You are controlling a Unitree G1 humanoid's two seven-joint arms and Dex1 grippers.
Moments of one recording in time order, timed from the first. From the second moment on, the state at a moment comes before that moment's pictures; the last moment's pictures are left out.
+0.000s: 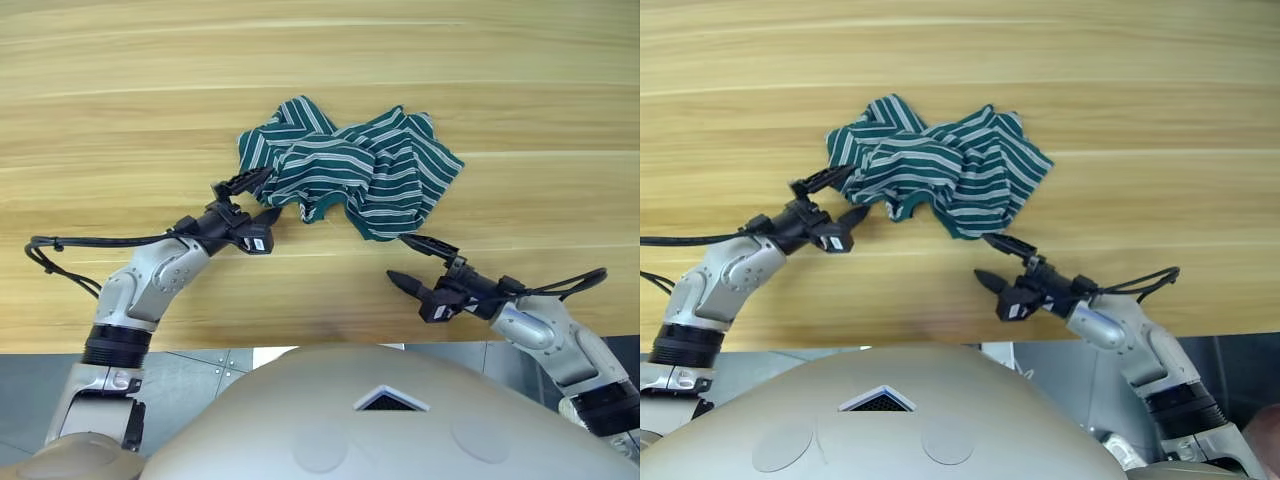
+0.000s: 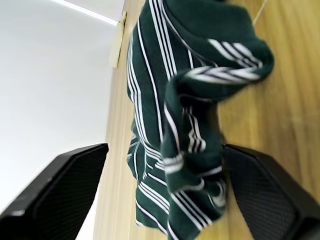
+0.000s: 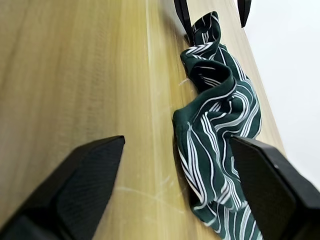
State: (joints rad) left arm 0.15 0.60 -0.17 0.00 0.75 -0.60 -0.29; right arm 0.44 -0.79 0.25 -0.18 -0.50 -0.63 0.30
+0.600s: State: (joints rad) left arm 0.13 0.60 -0.23 0.03 0.74 -0.55 -0.27; right arm 0.31 -0.69 0.27 -0.05 -0.66 -0.60 0.13
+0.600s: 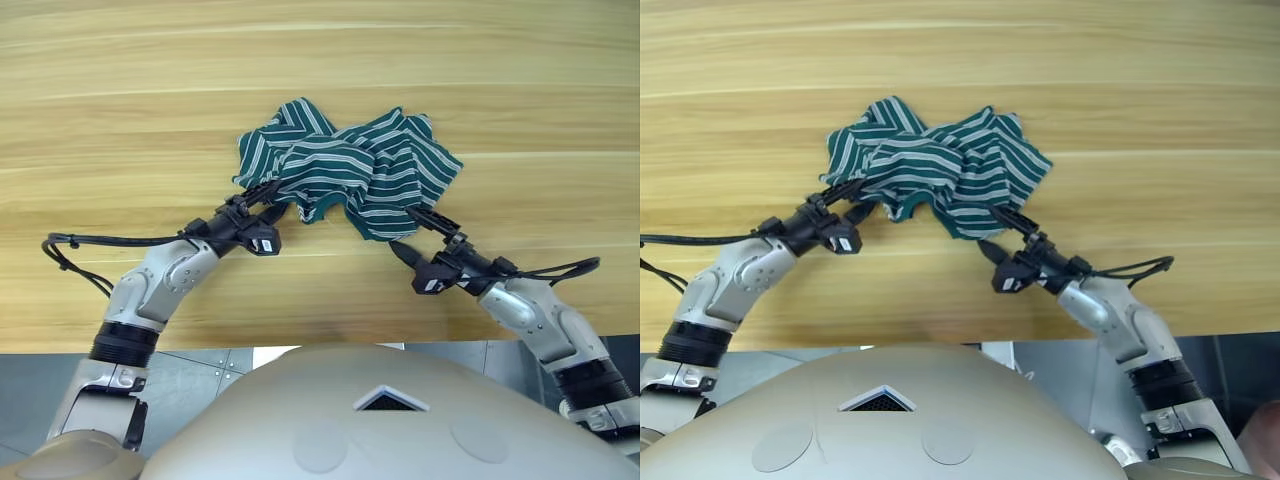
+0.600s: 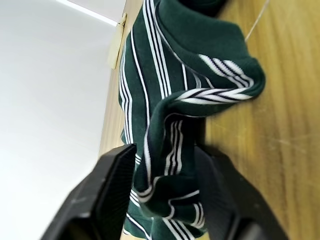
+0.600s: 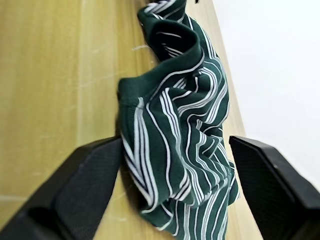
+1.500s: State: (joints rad) left arm 0.12 0.61 -0.26 0.02 0.72 -0.54 -0.20; right arm 0.29 -0.76 0.28 -0.01 -0.68 -0.55 0.11
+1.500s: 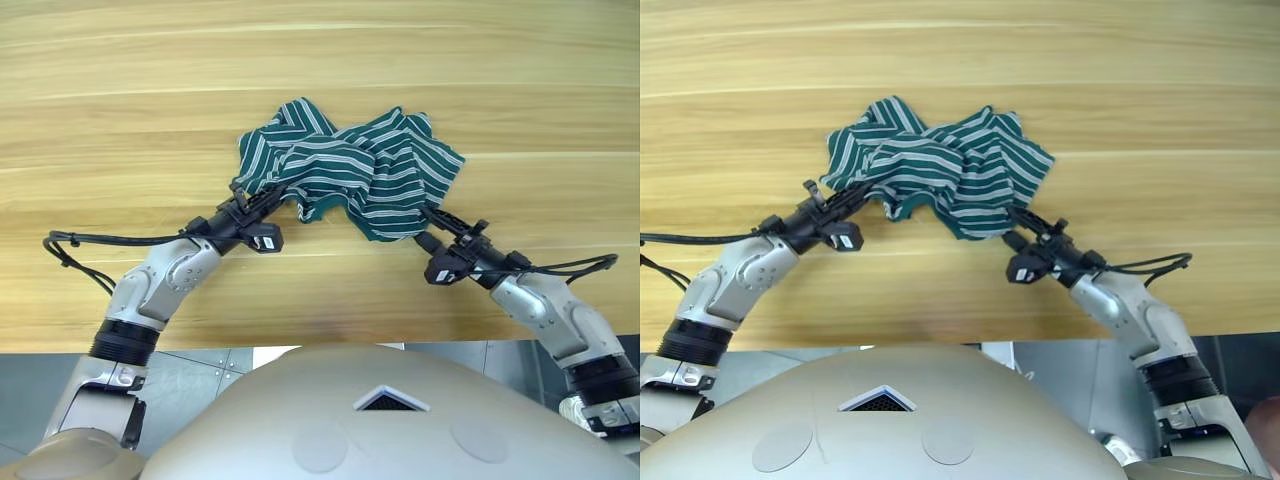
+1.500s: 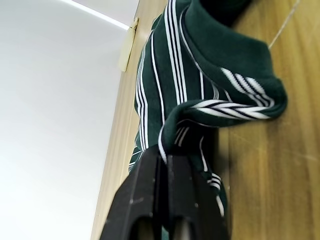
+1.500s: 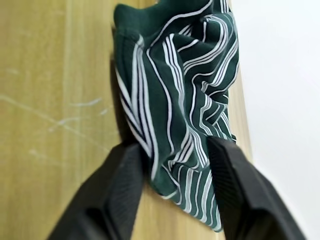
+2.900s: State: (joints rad) left arm -0.92 0.41 -0.14 0.86 -0.24 -0.56 -0.13; right arm -0.96 -0.47 0.21 0.88 -0.08 -0.50 -0.26
